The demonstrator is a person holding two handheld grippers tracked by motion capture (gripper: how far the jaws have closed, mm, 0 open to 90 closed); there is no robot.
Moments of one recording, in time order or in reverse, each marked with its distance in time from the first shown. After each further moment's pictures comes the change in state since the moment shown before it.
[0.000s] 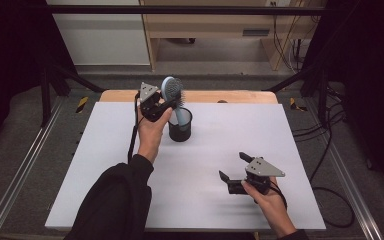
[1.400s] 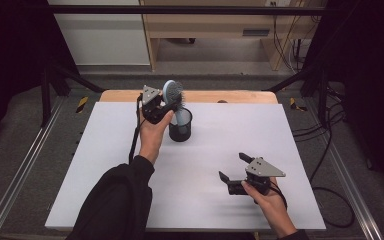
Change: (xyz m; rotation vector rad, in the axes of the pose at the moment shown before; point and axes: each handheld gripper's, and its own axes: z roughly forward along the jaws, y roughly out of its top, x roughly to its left) left arm 0.002 -0.011 0.005 0.029 0.011 0.007; right arm 0.001 0.001 -0.001 -0.004 0.012 0.003
